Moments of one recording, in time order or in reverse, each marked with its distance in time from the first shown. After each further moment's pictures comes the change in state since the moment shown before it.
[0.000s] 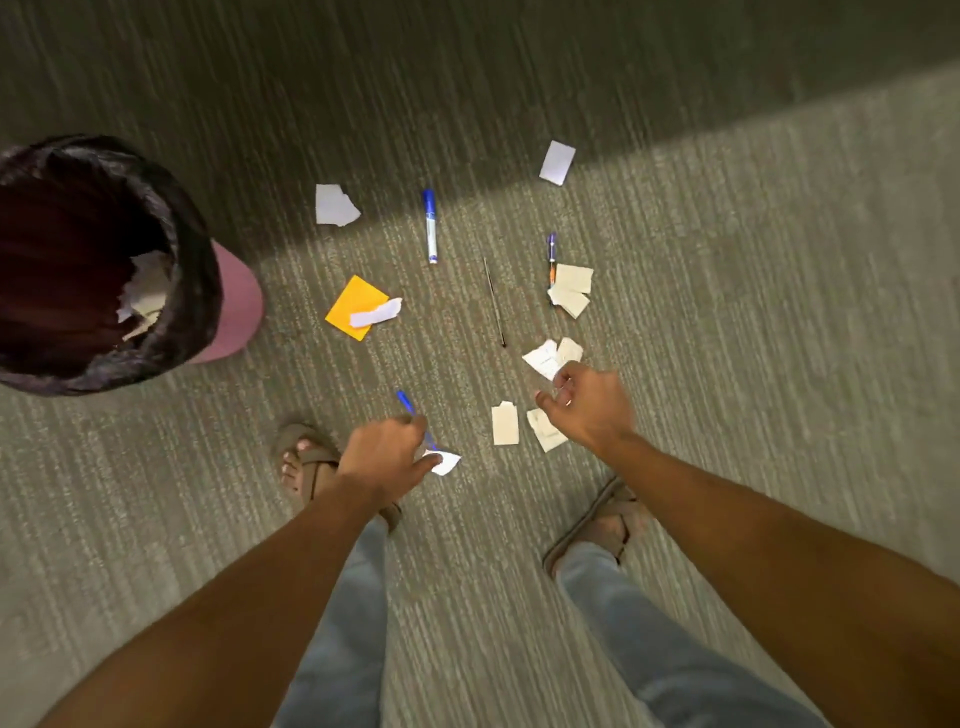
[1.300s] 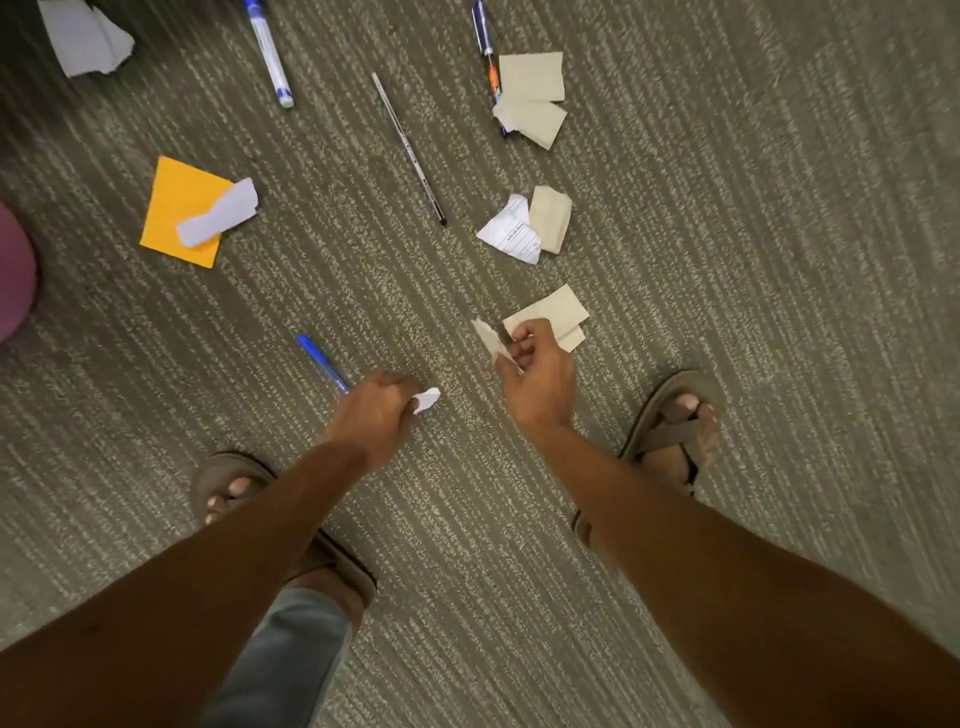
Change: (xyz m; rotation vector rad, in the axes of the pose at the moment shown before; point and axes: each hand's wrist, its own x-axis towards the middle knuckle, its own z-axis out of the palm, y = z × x) left_hand 0.116 0.008 0.204 -0.137 -0.081 0.138; right_hand 0.033 0.105 0.235 0.551 0.256 0.254
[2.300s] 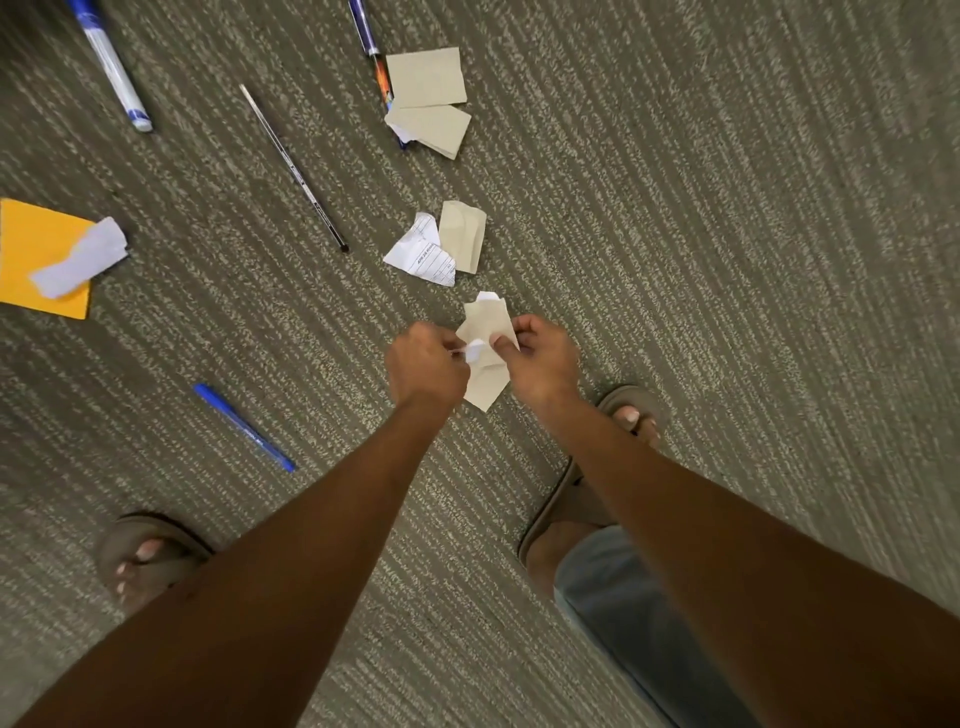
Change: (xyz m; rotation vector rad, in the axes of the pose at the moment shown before) left_hand 0.123 0.145 0.003 -0.385 0.227 -0.404; right_hand 0.085 0.040 -0.061 0.218 -0.077 0.274
